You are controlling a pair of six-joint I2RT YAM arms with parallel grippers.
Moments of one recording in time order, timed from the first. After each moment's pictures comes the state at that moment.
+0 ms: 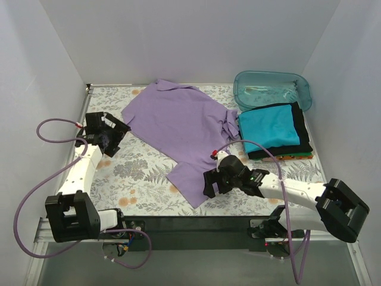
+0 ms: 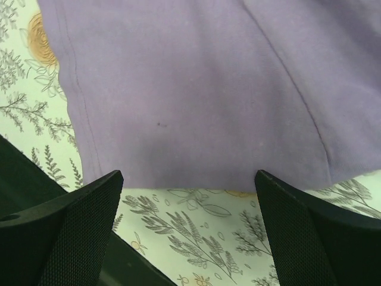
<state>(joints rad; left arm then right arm) 0.10 1.24 0.93 -0.52 0.05 -0.90 0.92 1.22 0.50 -0.13 -0.09 0.47</state>
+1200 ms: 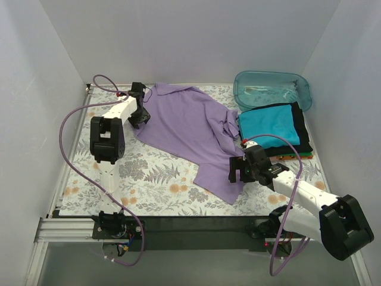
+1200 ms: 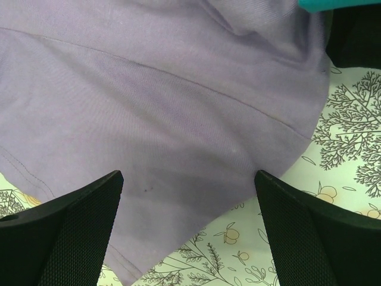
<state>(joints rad) -0.13 2.27 1.84 -0.79 -0.27 -0.77 0.52 1.09 0.46 -0.32 0.01 0.38</state>
